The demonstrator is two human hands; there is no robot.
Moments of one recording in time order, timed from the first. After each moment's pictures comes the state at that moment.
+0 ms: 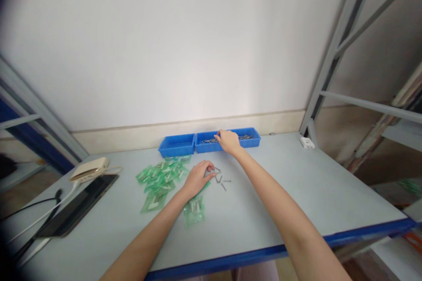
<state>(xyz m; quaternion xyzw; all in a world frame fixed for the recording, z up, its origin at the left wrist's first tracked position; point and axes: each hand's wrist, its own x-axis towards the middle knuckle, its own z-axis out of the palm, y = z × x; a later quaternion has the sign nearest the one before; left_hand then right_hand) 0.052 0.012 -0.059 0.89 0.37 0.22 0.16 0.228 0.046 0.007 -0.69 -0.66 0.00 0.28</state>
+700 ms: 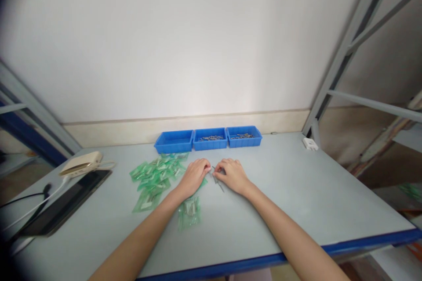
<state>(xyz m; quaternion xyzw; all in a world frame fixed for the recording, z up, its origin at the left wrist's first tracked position) 0.052 0.018 -0.067 0.90 0.36 0.21 0.11 0.216 -0.041 -0.051 -0.61 -0.75 0.10 0.25</state>
